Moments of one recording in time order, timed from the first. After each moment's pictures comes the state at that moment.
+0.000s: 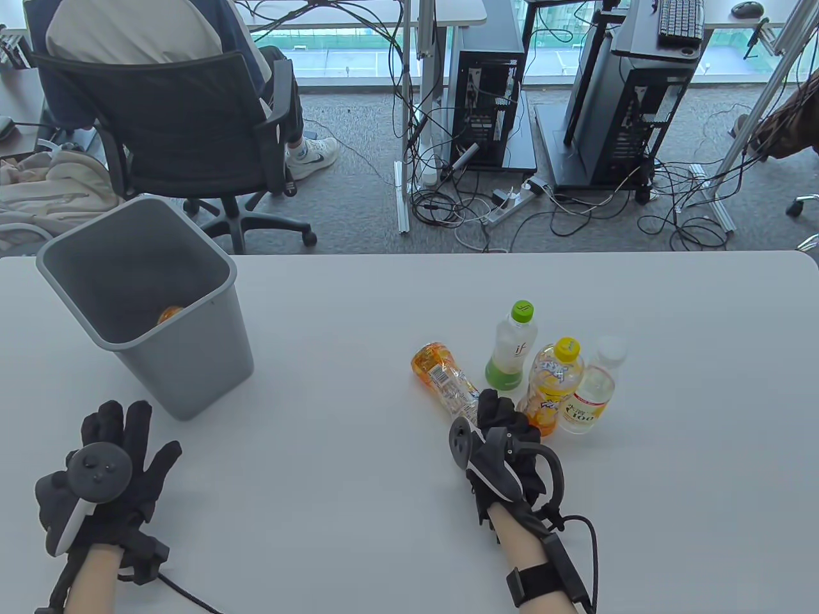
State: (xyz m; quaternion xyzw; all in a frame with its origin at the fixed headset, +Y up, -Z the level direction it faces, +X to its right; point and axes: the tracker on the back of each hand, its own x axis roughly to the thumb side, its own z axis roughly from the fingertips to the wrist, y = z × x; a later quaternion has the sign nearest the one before) left_hand -0.399 -0.729 -0.263 0.01 0.13 0.19 0.97; right_hand 0.095 -0.760 -0.337 0.06 0.02 -1.00 0.07
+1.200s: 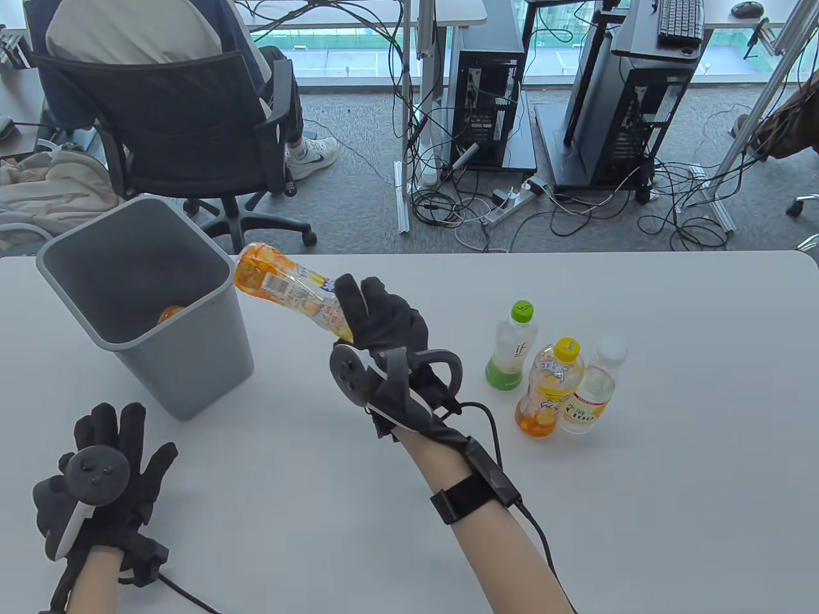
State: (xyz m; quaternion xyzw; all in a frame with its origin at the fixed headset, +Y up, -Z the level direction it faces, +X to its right) left_hand -0.401 -0.732 -0.260 0.01 0.15 0.18 0.97; right_hand -0.061 -0.570 -0.355 -0.13 0.27 -0.95 -0.05
